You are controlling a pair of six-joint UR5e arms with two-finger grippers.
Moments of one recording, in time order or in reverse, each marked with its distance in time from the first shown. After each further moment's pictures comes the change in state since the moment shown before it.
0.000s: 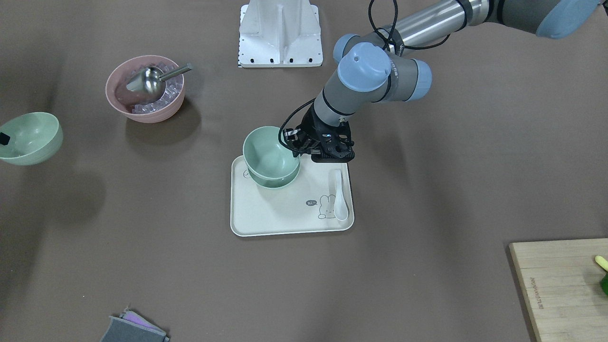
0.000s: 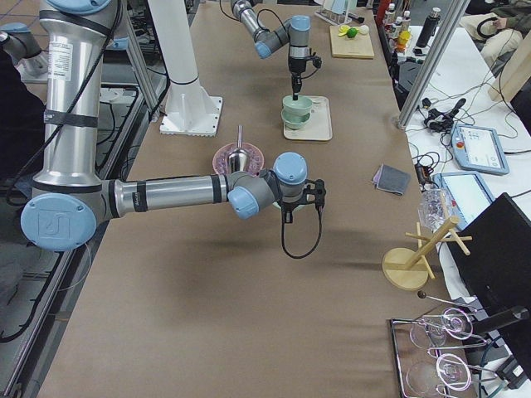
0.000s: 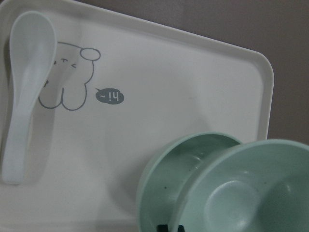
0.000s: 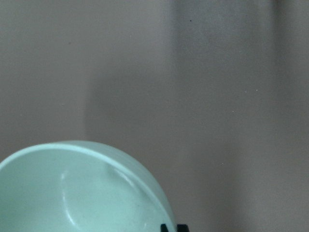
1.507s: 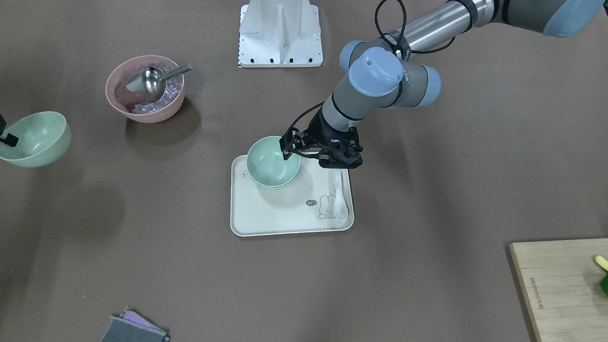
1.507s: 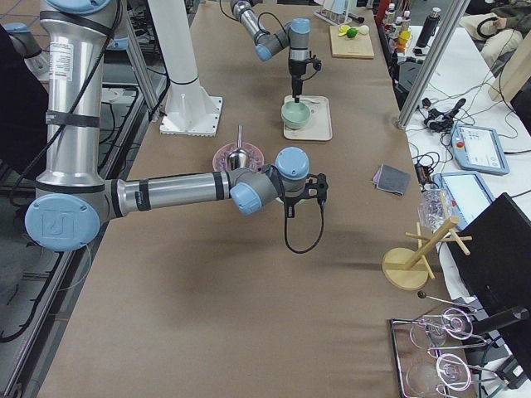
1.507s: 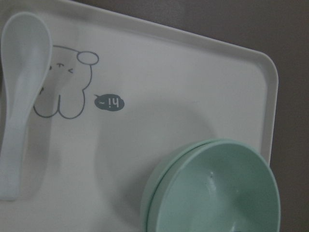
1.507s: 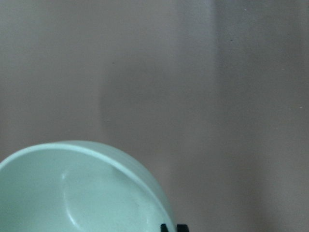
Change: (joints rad) left arm -0.062 0.023 -0.009 -0.051 -0.044 0.010; right arm 0.011 0.100 0.011 0.001 0.075 0.111
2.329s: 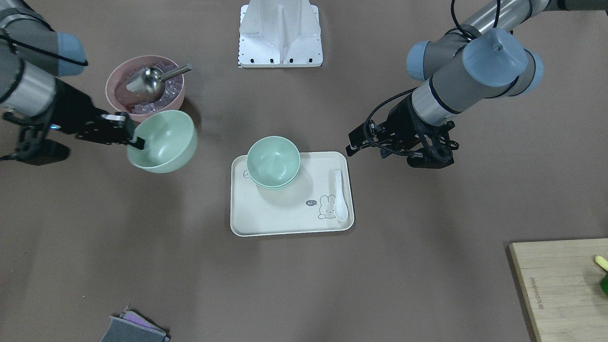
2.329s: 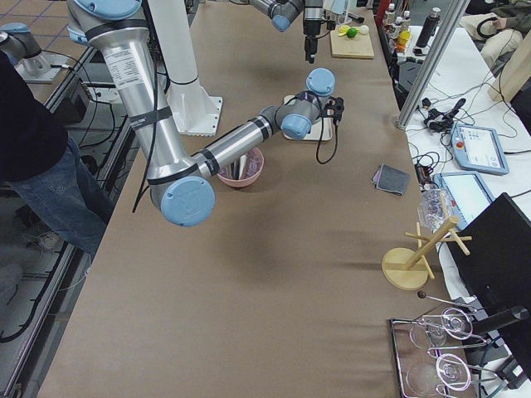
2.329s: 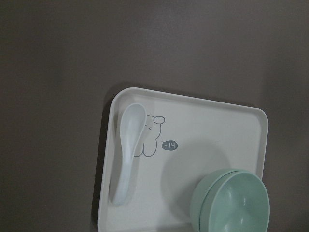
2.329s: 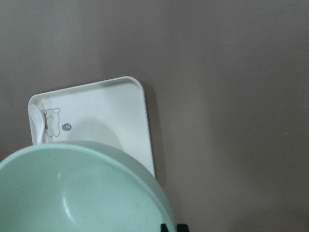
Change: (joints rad) left arm -0.194 0.164 -0.146 0.005 -0.205 0.080; right arm -0.317 0.413 -0.039 0.005 -0.079 0.513
